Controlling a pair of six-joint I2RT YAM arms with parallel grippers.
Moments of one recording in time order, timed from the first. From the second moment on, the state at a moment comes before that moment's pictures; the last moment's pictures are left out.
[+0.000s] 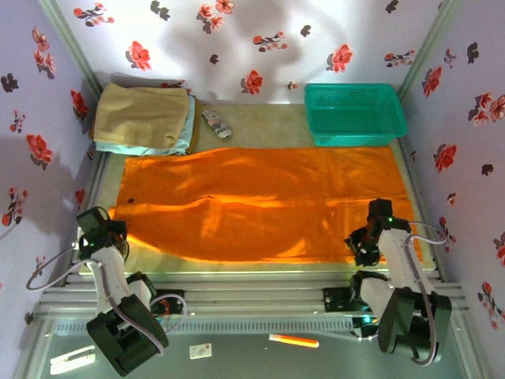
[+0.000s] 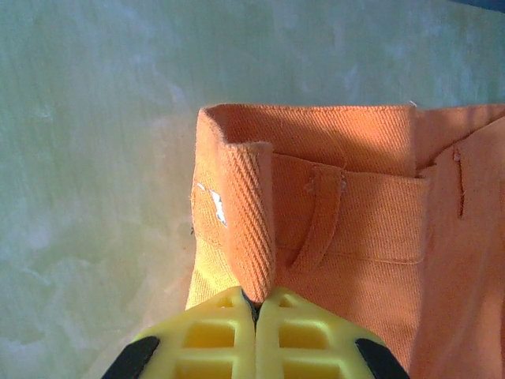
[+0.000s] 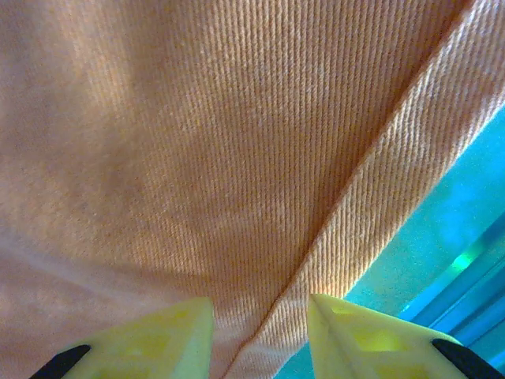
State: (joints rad) left arm 0.55 0.81 0.38 -0.51 0.08 -1.01; right arm -0.17 0.99 0.47 -0.97 -0.18 1.03
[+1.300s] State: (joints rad) left arm 0.55 0.59 0.78 -0.95 0.06 -0.99; right arm -0.16 0.75 0.76 -1.10 -0.20 0.80
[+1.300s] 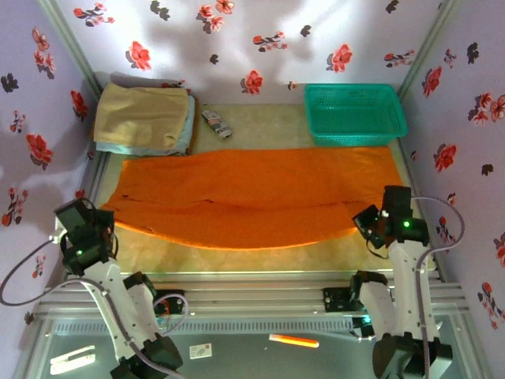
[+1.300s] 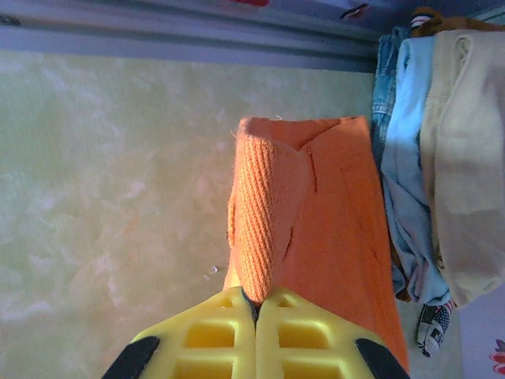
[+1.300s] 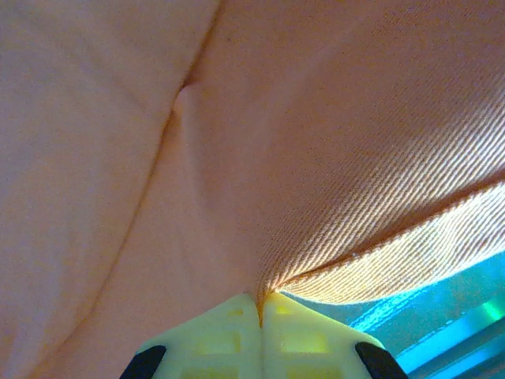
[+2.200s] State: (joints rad) left arm 0.40 1.34 1.13 -0.64 0.09 -0.96; right arm -0.10 1.72 1.41 -0.88 -0.28 0.58
